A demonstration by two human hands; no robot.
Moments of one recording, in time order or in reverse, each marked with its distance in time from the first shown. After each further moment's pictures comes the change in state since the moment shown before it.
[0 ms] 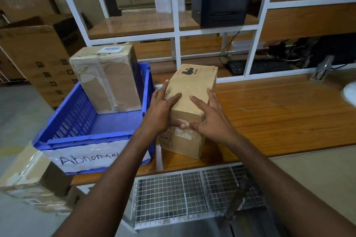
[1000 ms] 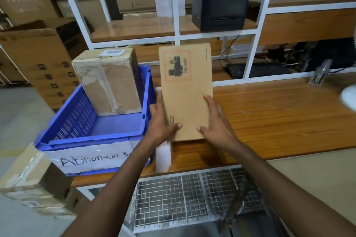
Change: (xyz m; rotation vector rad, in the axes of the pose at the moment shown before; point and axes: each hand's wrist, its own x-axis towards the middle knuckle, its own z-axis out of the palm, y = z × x) left_hand -0.025 0.006 0.023 -0.624 0.128 -0.218; right_hand -0.011 0.023 0.009 0.125 0.108 -0.013
